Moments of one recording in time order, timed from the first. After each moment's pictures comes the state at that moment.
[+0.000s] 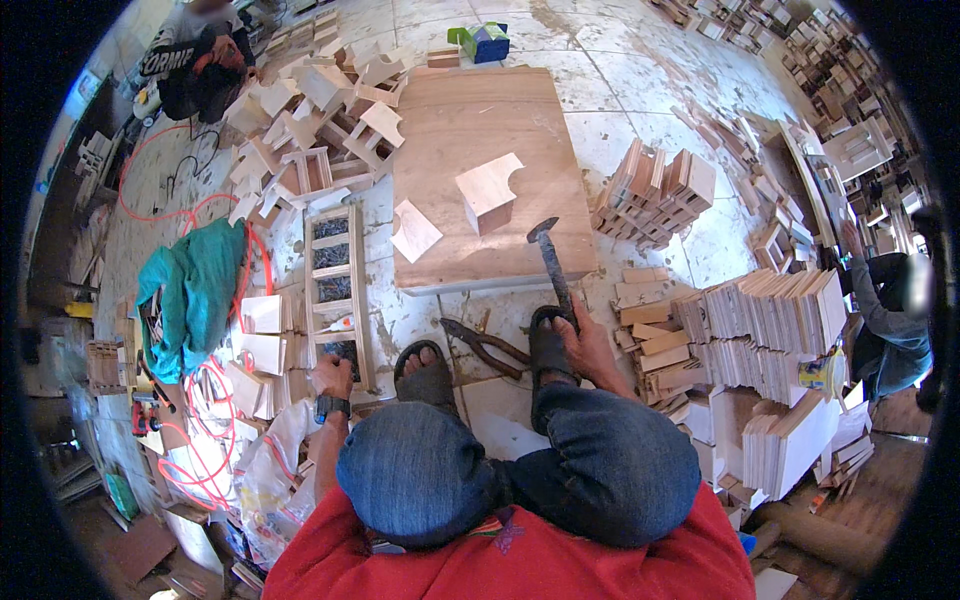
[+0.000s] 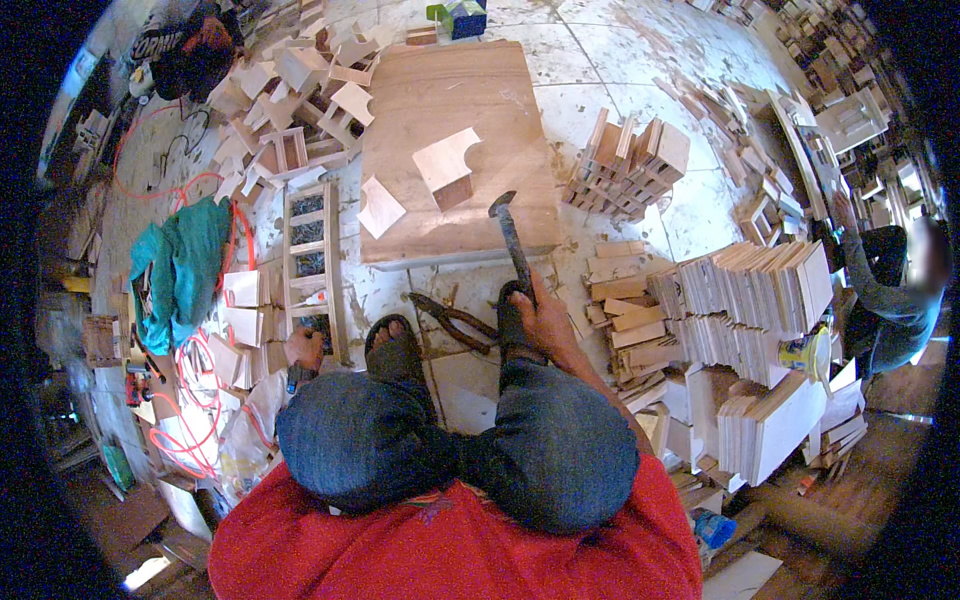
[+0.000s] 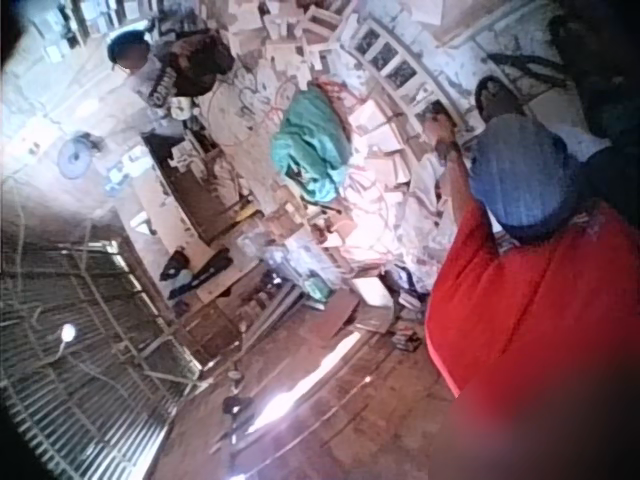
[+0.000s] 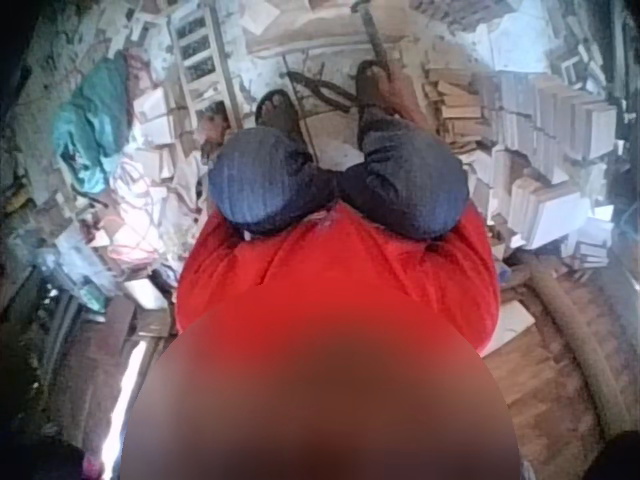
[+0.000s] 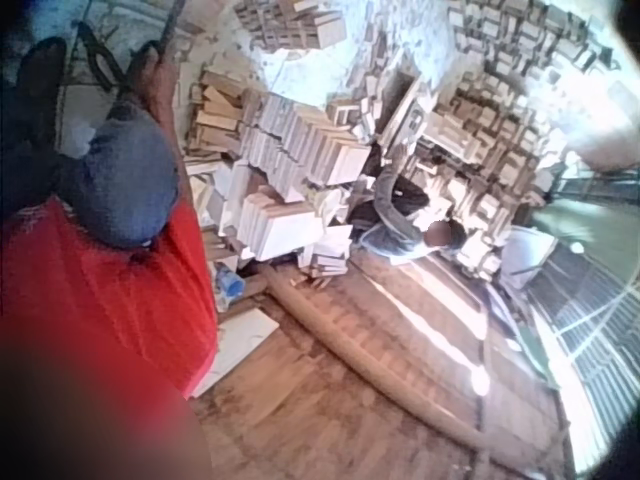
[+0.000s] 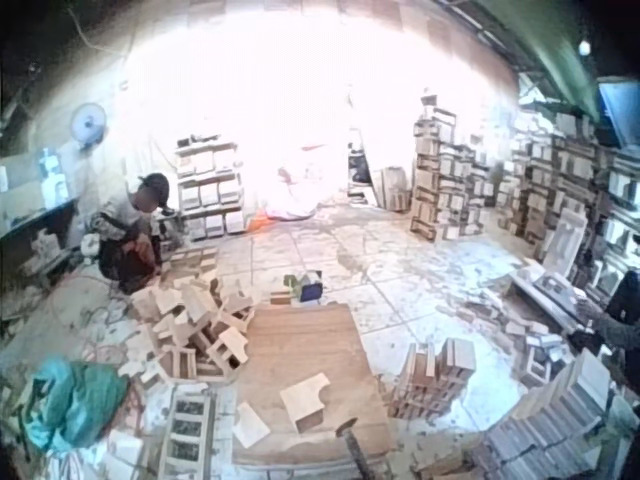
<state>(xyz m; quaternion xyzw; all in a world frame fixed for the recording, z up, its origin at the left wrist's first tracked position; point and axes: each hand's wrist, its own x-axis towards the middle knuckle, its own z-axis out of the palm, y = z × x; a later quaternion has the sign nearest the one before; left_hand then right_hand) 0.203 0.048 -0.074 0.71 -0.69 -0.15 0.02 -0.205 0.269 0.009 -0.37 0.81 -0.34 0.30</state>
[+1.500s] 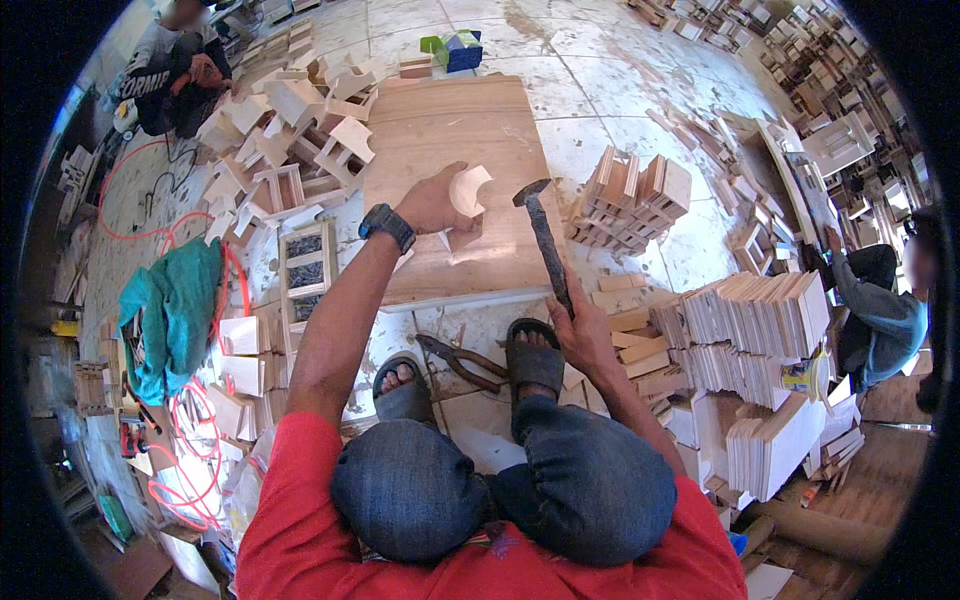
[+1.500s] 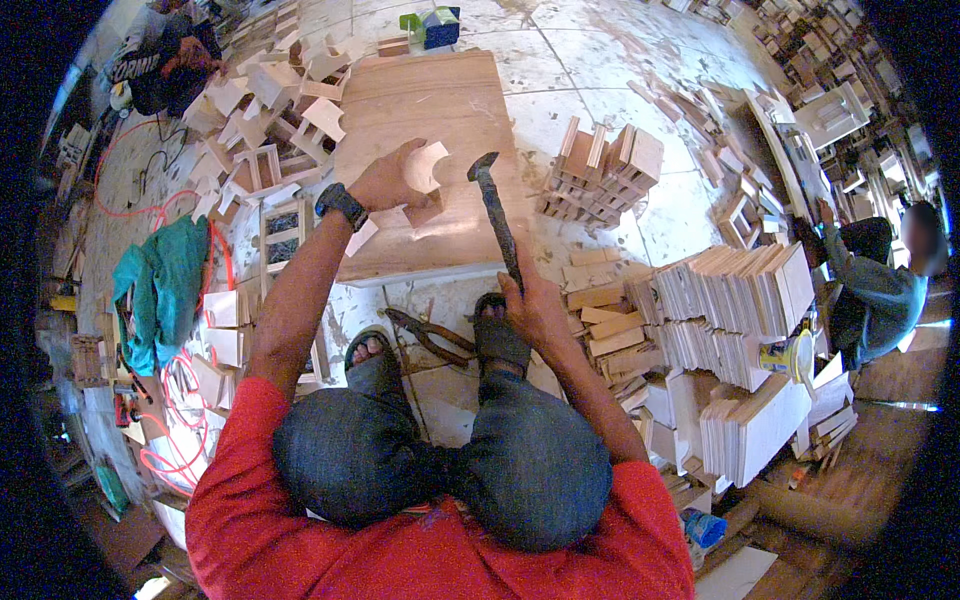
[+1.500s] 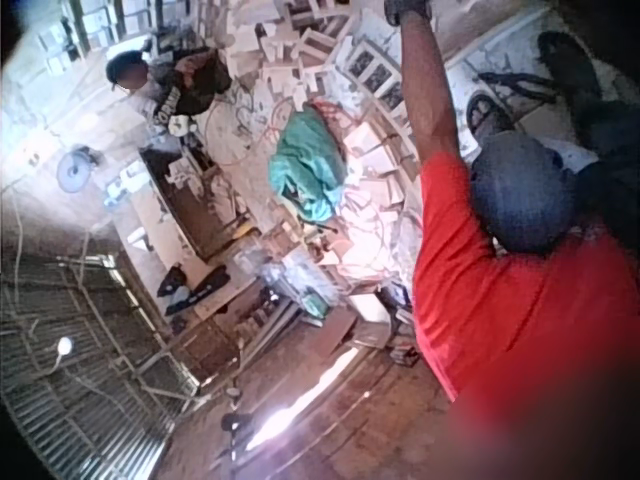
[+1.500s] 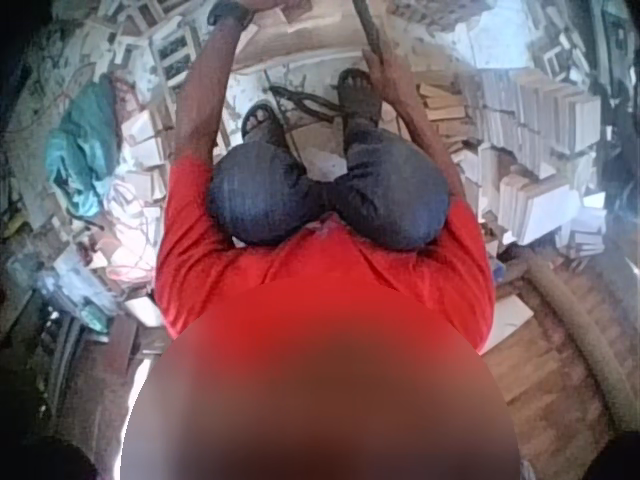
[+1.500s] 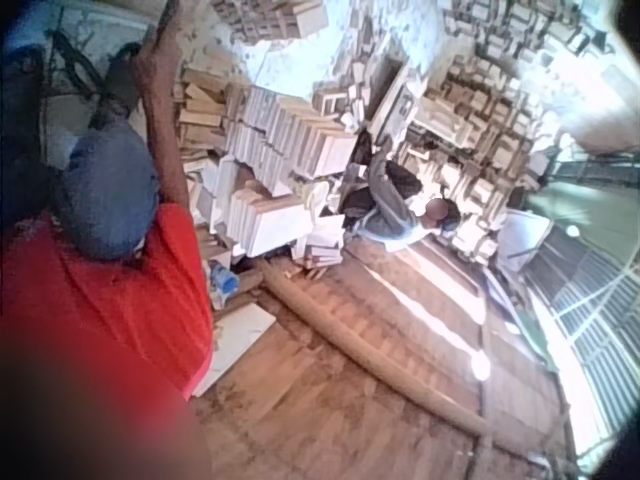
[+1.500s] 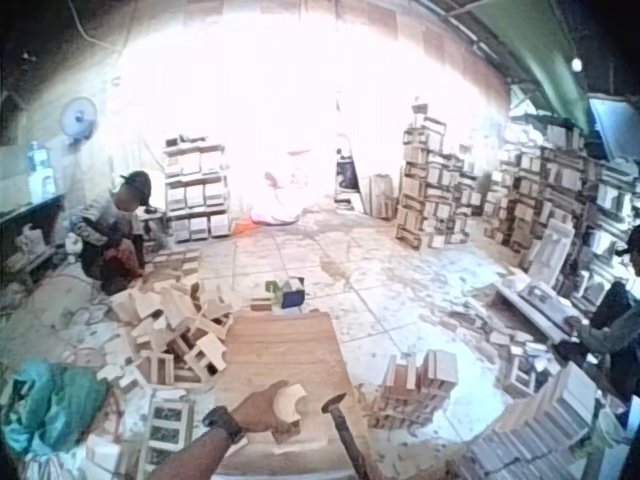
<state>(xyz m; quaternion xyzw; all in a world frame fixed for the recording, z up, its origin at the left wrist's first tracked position) -0.144 -0.063 0.065 0.24 -0.91 -0.32 0.08 -0.229 0.243 0.079 -0.39 0.81 -0.36 0.23</state>
